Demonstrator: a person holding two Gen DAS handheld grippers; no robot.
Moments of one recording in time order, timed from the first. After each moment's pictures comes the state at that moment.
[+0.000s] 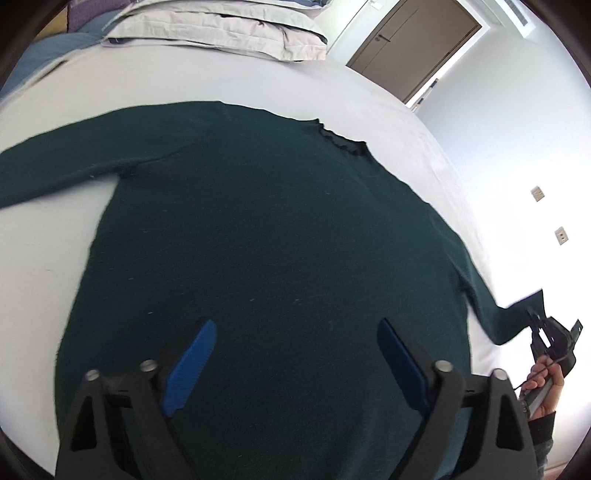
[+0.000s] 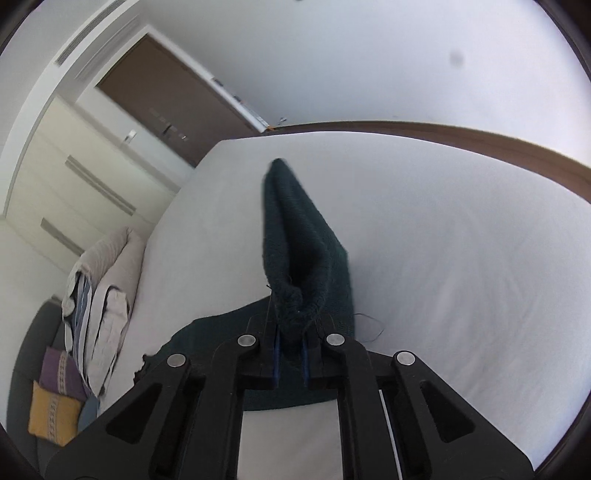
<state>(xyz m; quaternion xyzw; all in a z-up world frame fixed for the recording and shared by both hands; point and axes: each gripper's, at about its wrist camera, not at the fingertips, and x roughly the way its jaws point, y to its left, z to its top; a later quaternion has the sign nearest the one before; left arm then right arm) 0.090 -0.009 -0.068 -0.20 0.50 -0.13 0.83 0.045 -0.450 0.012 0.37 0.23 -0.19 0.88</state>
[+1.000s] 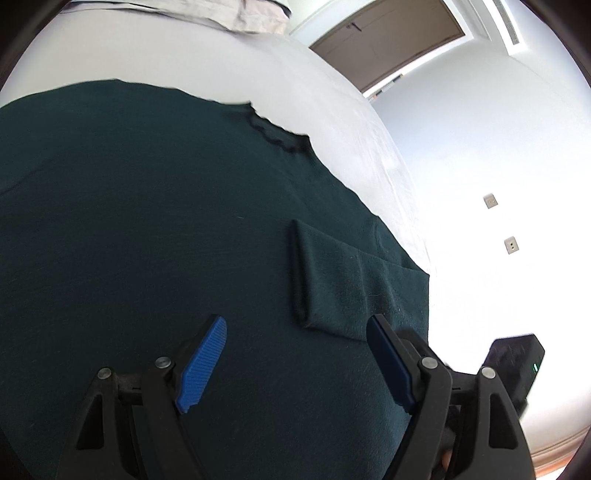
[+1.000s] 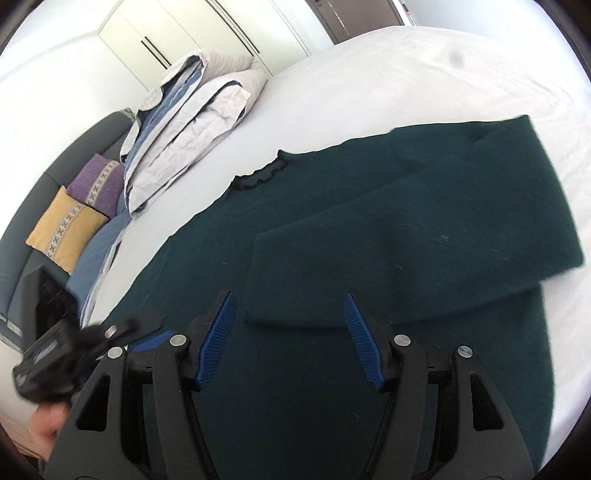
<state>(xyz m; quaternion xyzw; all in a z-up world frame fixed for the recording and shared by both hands) 0.186 -0.064 -0.088 -0.27 0.52 -0.24 0.78 0.112 -0.134 -0.094 0.25 0.38 0.03 0.89</state>
